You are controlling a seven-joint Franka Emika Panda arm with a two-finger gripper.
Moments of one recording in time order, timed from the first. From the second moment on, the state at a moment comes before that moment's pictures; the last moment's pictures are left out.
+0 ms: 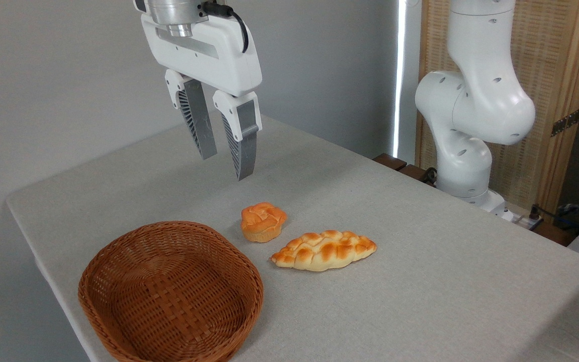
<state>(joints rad) -0.09 0.01 0.03 -1.53 -0.03 1.53 0.68</state>
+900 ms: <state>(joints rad) -0.09 0.01 0.02 -1.54 -0.03 1.53 0.68</state>
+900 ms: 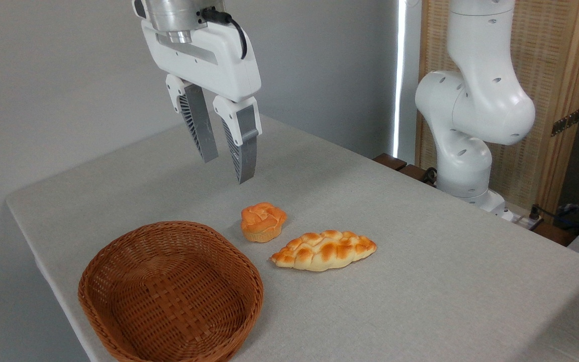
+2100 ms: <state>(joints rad) -0.39 -0.37 0.09 -2.31 -0.03 2.04 0.82</state>
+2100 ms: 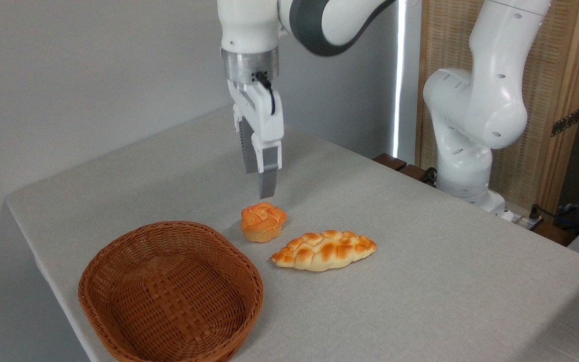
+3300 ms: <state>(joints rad) -0.44 -0.26 0.10 -2.40 0.05 2.23 0.92</state>
